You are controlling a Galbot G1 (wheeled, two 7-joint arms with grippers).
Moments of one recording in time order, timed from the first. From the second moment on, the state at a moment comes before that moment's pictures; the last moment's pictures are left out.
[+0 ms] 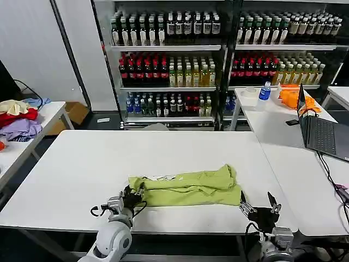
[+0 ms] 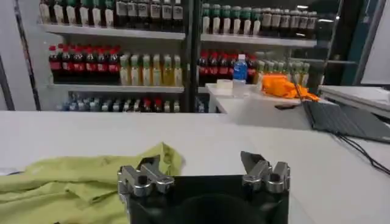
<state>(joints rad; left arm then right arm) 1.14 -1.22 -0.19 -1.78 -0.63 0.43 -0.47 -1.58 1.32 0.53 2.23 0.23 -0.38 0.27</state>
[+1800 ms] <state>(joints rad) 1.05 -1.17 -0.32 -1.97 -1.33 0.41 -0.49 -1.63 1.32 0.53 2.27 0.23 -0.36 0.28</state>
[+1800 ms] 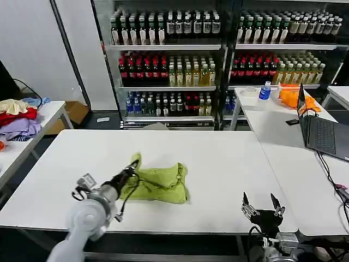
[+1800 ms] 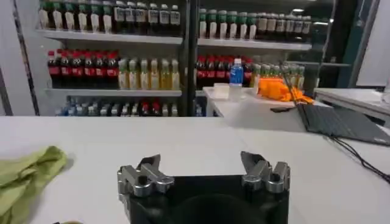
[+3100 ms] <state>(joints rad) 1.05 -1.18 -0.26 -1.84 -1.11 0.40 -0.40 -1.58 1.34 0.49 2.24 0.22 -0.36 0.28</state>
